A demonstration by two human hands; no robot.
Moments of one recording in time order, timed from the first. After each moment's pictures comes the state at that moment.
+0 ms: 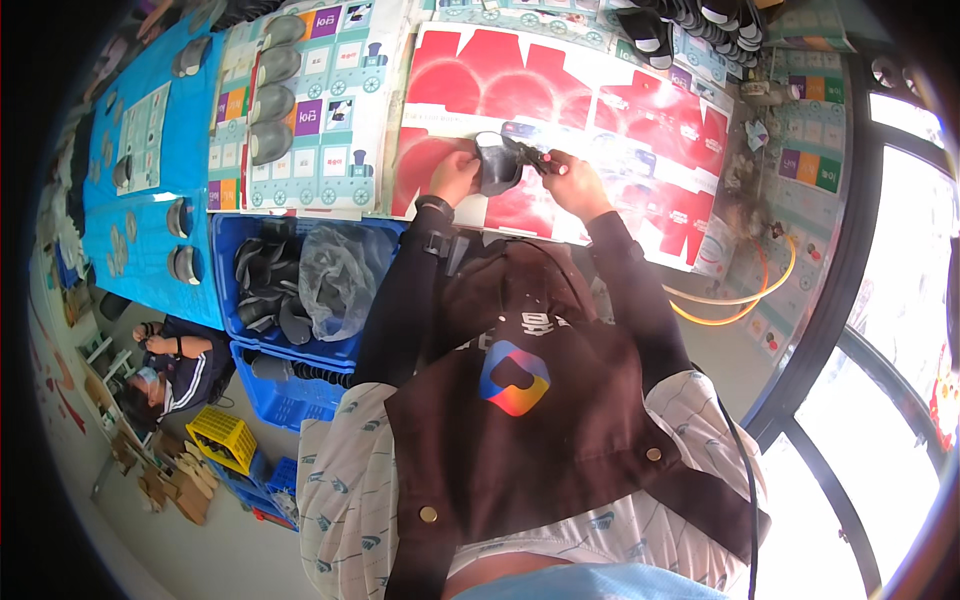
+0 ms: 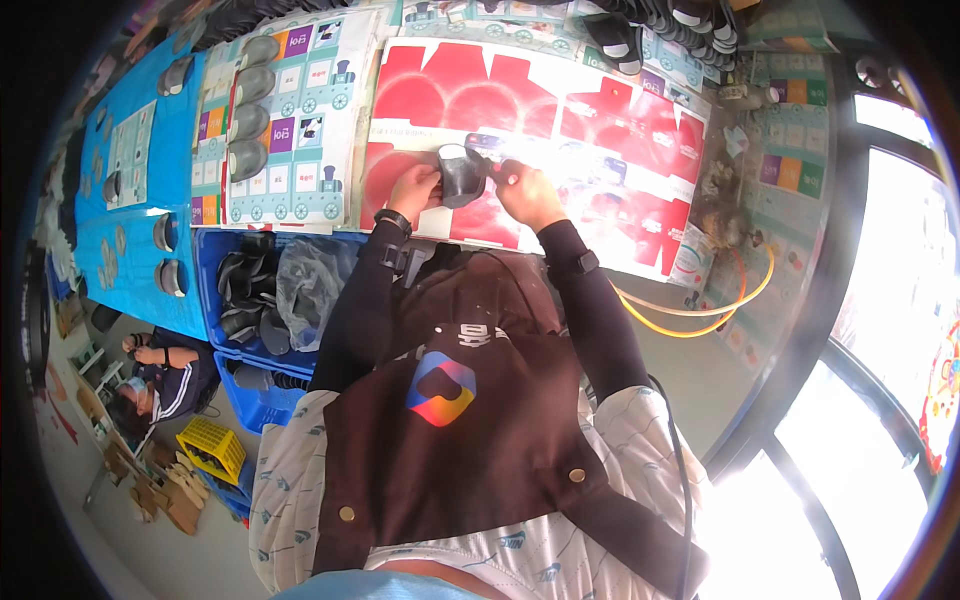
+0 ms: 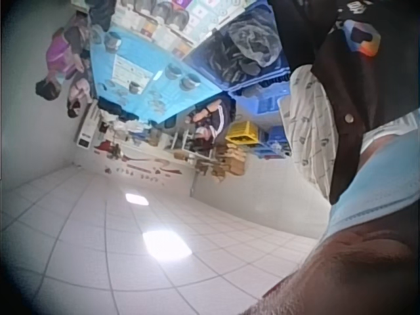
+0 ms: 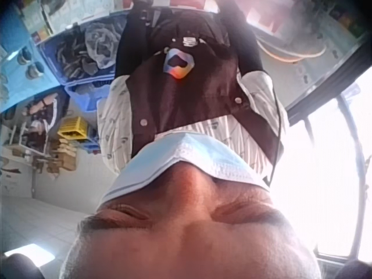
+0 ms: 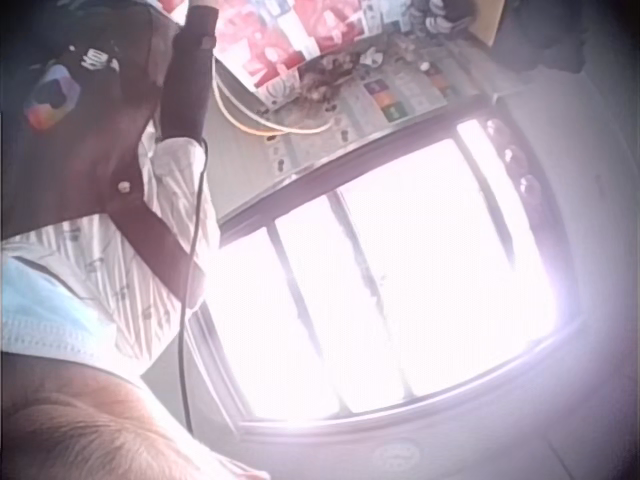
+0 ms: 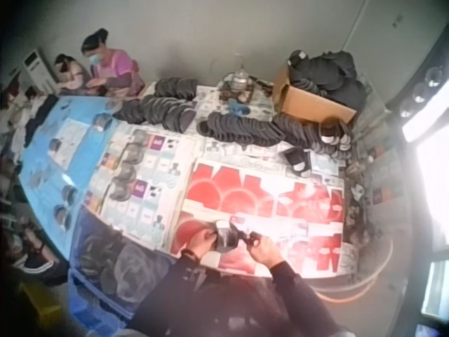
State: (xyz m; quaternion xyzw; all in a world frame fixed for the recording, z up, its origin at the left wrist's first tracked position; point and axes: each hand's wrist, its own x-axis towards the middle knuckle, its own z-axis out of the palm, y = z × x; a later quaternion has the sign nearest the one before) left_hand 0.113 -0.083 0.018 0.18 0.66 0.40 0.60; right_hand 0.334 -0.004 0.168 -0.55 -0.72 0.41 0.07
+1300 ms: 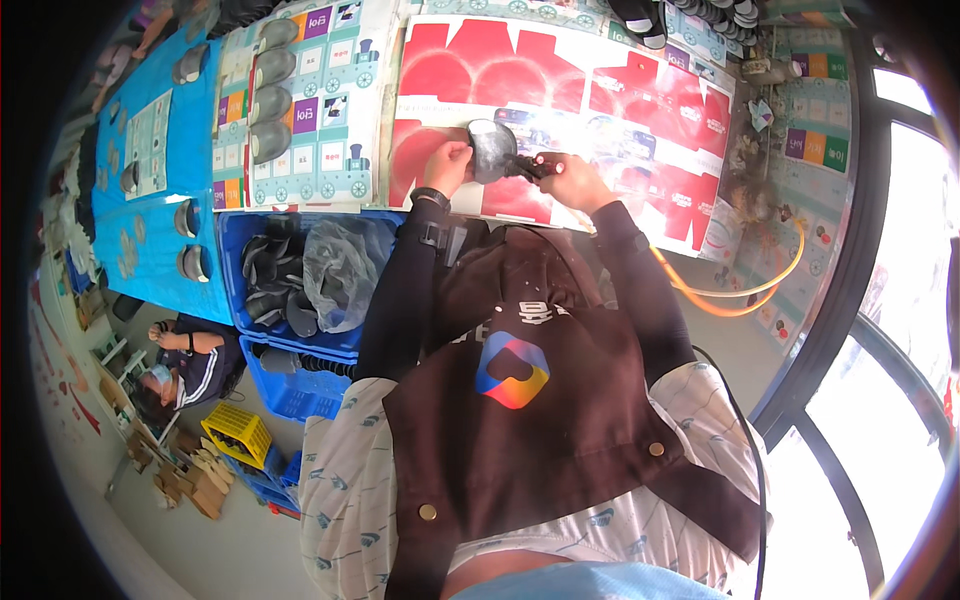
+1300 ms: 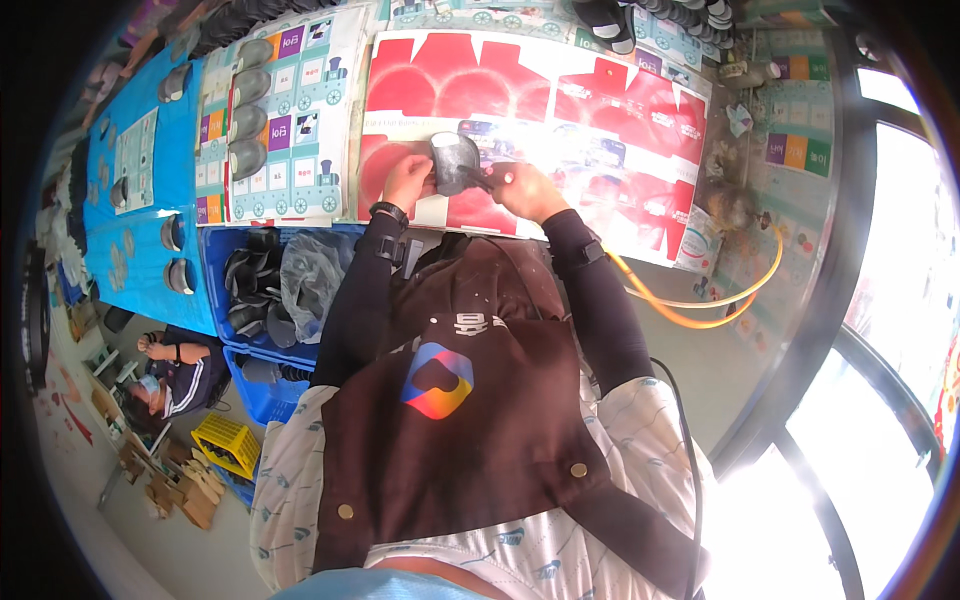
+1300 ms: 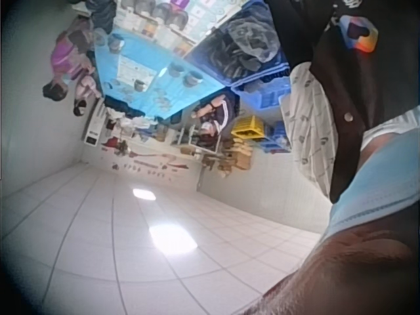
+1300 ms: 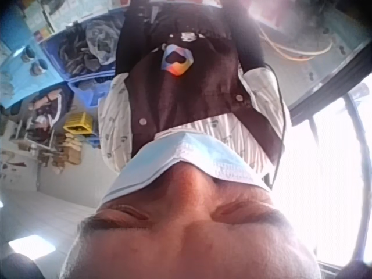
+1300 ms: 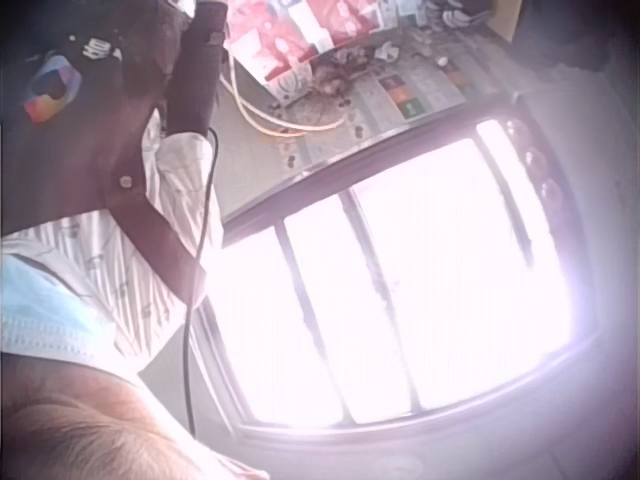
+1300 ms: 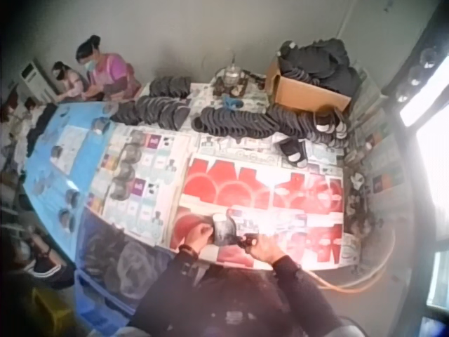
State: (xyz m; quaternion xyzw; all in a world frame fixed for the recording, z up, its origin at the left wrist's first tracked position) left_hand 0.112 -0.092 -0.018 0.29 0.71 0.37 0.52; right_hand 0.365 -0.008 0.170 -0.49 -0.69 0.52 -0.02
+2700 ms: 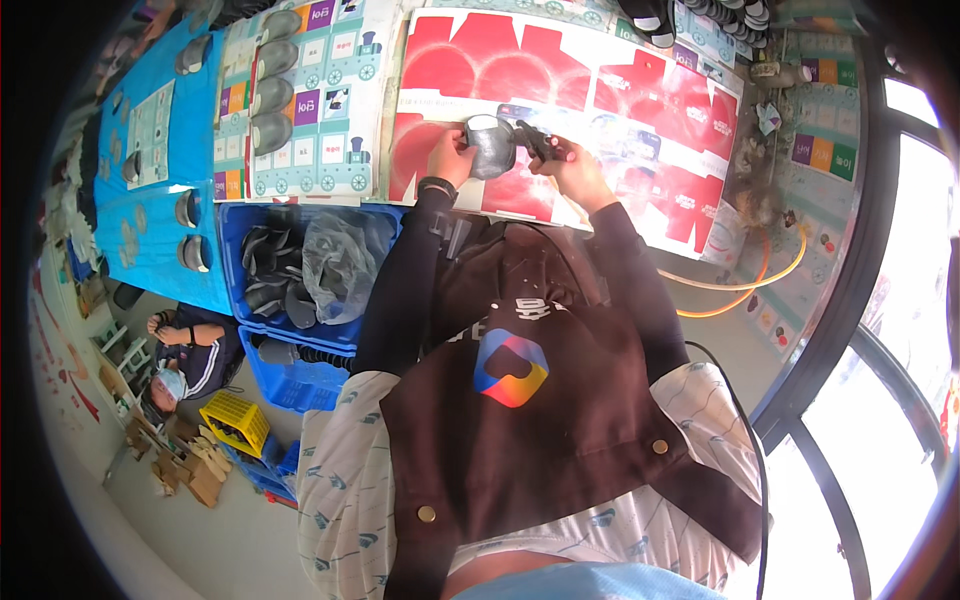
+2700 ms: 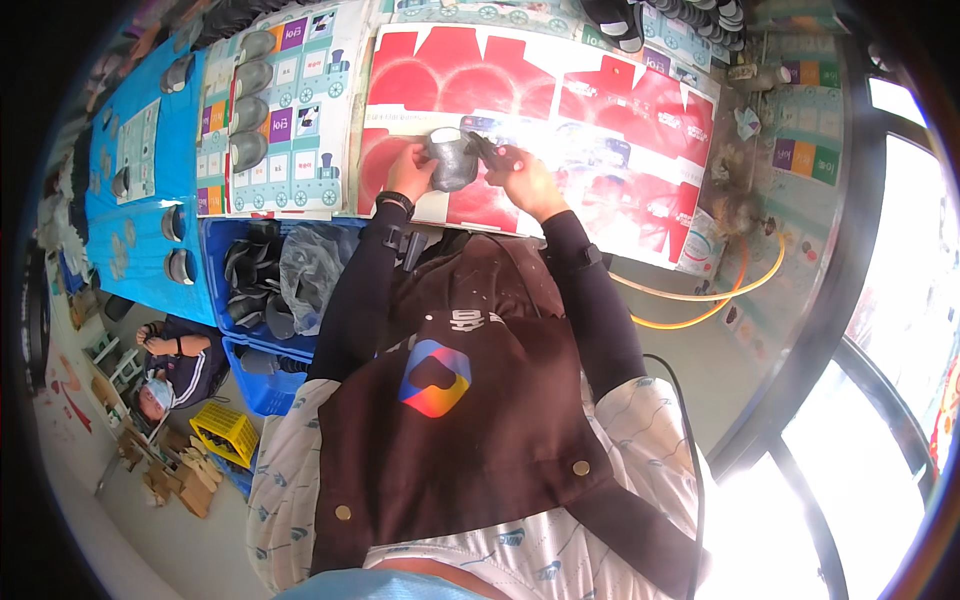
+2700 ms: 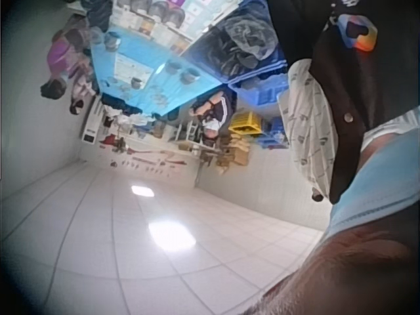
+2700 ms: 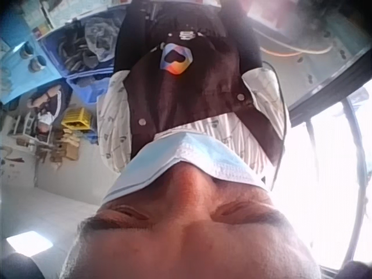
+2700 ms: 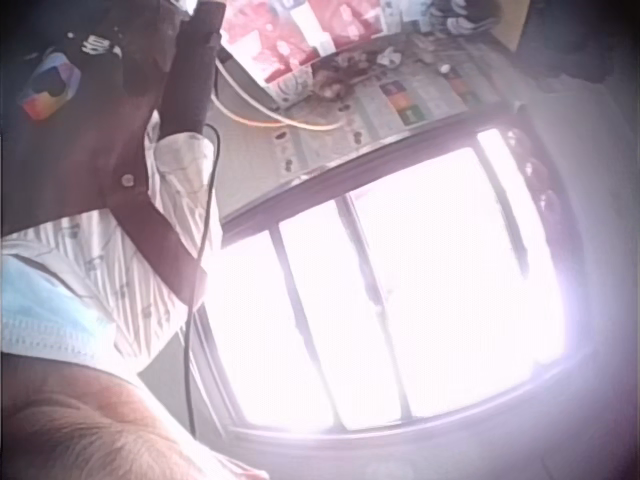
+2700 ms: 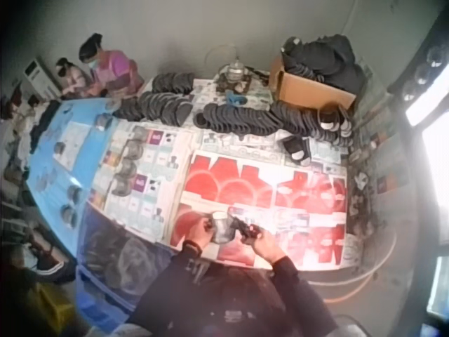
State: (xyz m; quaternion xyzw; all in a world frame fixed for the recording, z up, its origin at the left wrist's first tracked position) left_hand 0.128 -0.077 0.036 0.40 0.80 0.26 0.37; right_hand 0.363 -0.005 0.136 -0.54 -0.58 0.60 0.11
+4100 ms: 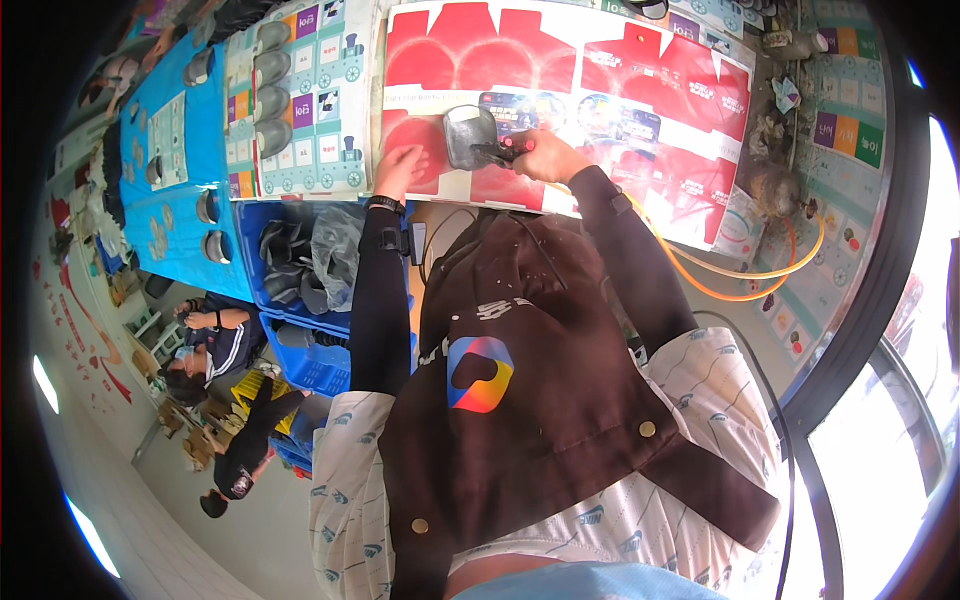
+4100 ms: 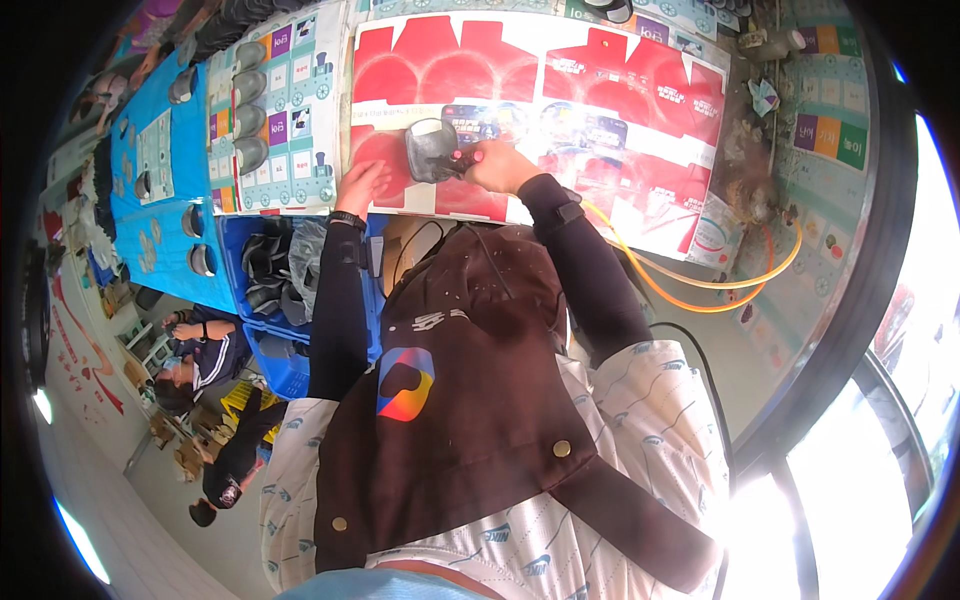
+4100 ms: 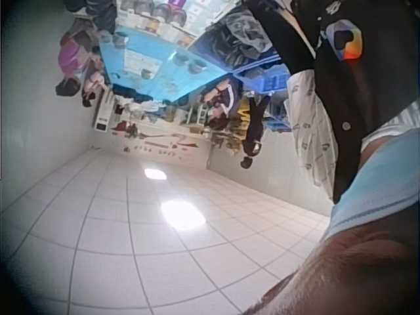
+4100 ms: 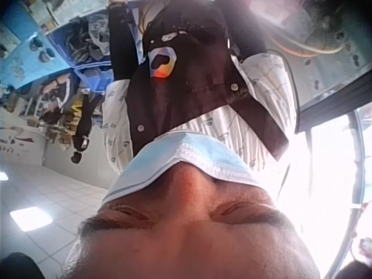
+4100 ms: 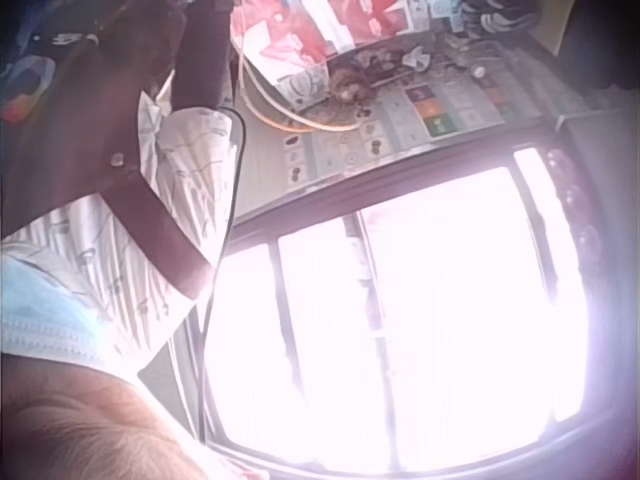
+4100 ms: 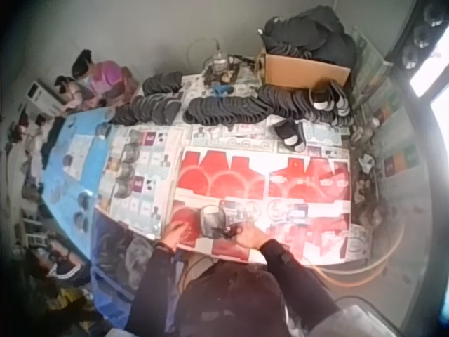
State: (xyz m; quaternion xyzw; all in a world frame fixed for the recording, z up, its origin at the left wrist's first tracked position) left_hand 0.088 -0.110 0.060 0.12 0.74 0.37 0.55; right_hand 0.383 0.024 0.115 -0.38 -0.65 0.65 0.01
